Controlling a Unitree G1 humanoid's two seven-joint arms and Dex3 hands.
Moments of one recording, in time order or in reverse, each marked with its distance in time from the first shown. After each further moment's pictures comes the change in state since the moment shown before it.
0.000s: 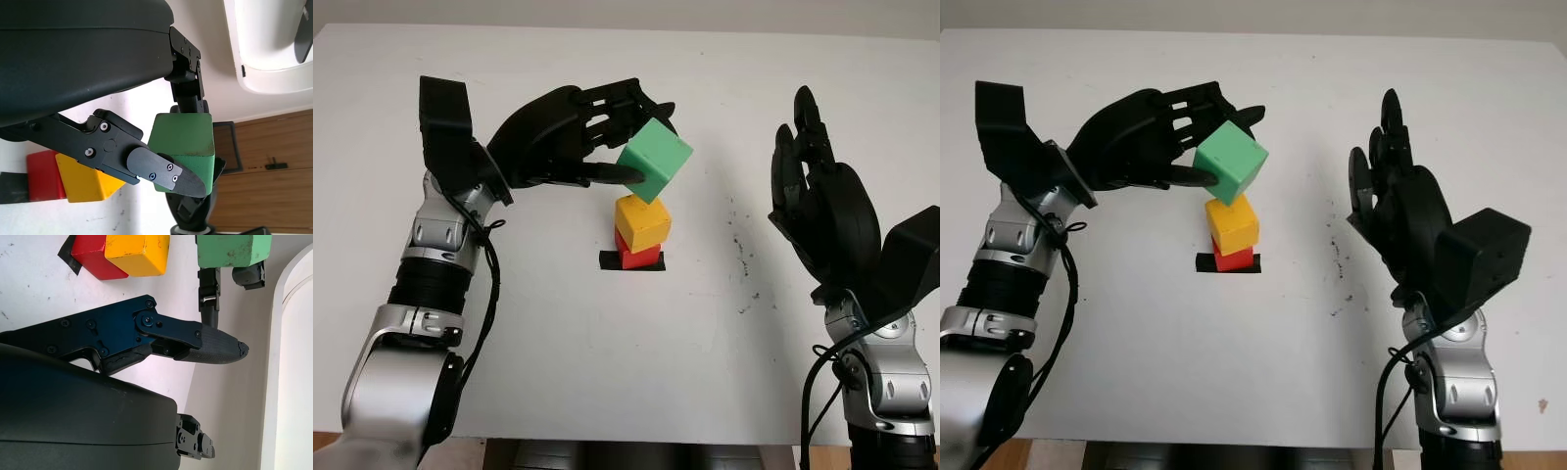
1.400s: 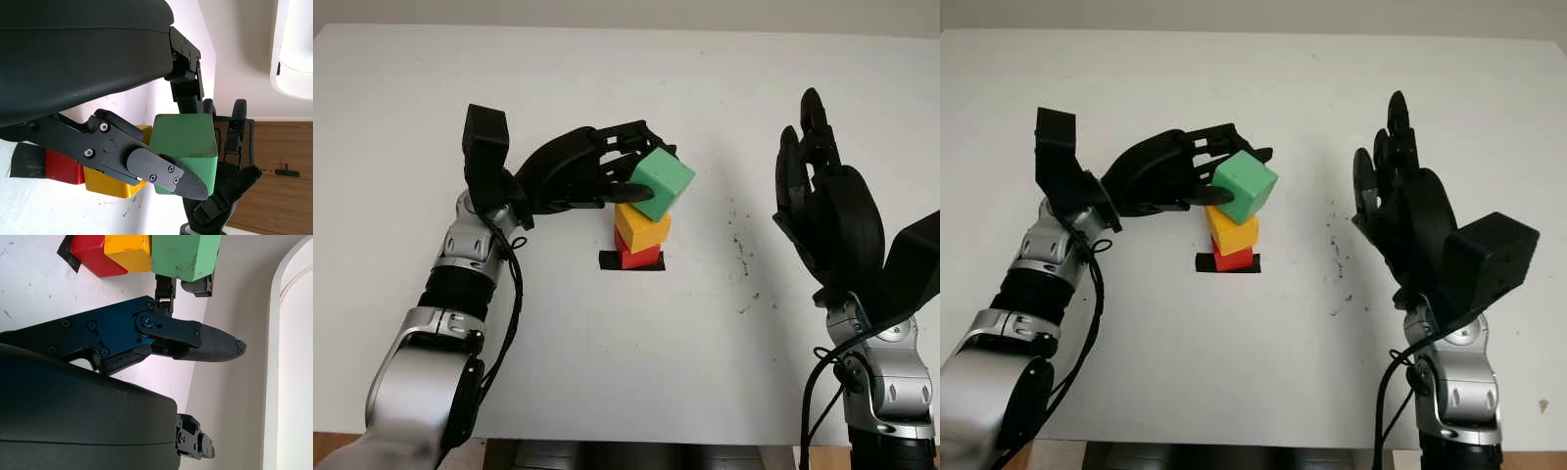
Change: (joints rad) left arm 0.000 -0.059 -0.015 0.147 0.057 0.049 -0.016; right arm 0.011 0.010 -0.014 0.000 0.012 0.000 -0.012
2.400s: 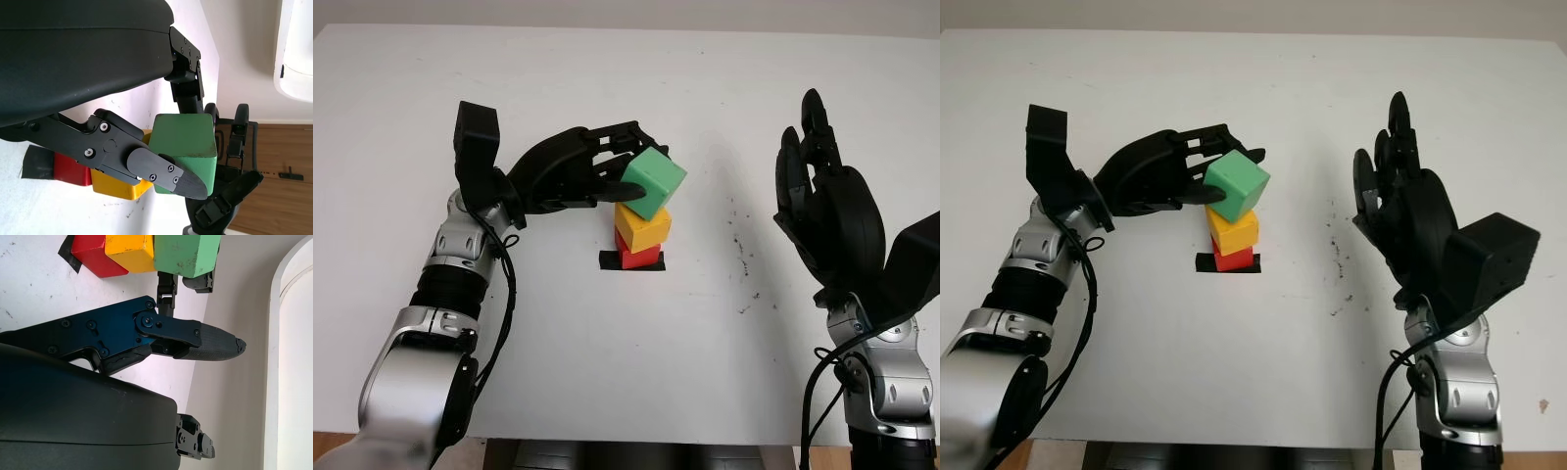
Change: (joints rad) left arm 0.000 0.025 0.007 0.000 0.004 0.005 -0.006; right arm 0.003 0.001 -0.006 0.000 0.007 0.000 0.009
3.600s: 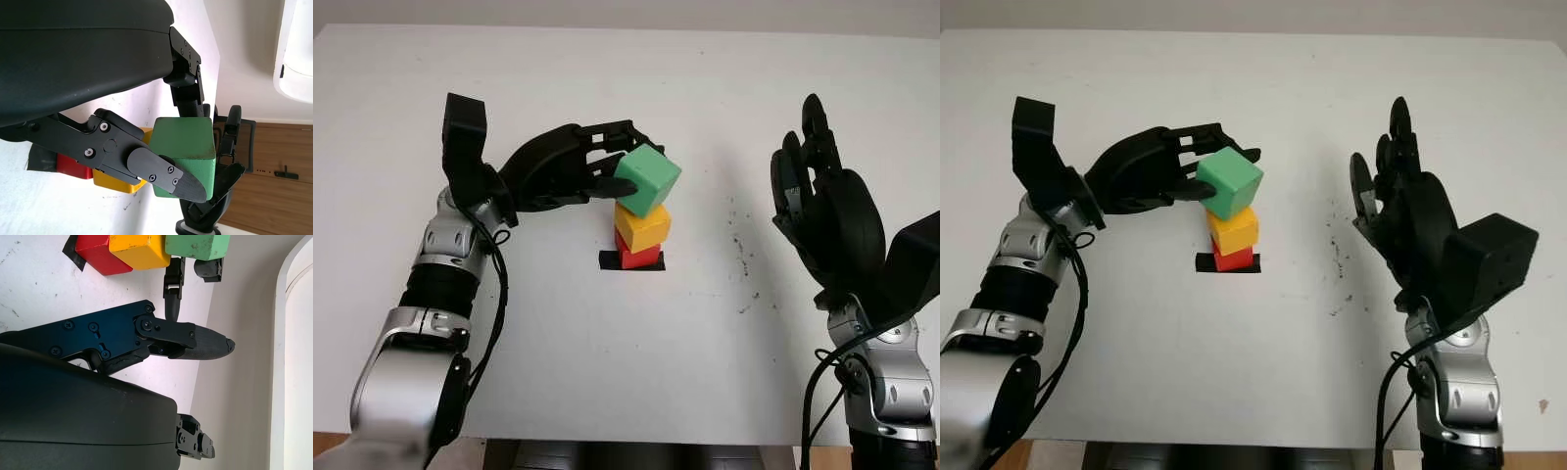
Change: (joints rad) left arm 0.017 0.029 0.016 -0.061 -0.034 0.095 -0.033; right arm 0.005 0.000 0.000 -0.001 -0.007 0.016 -0.011
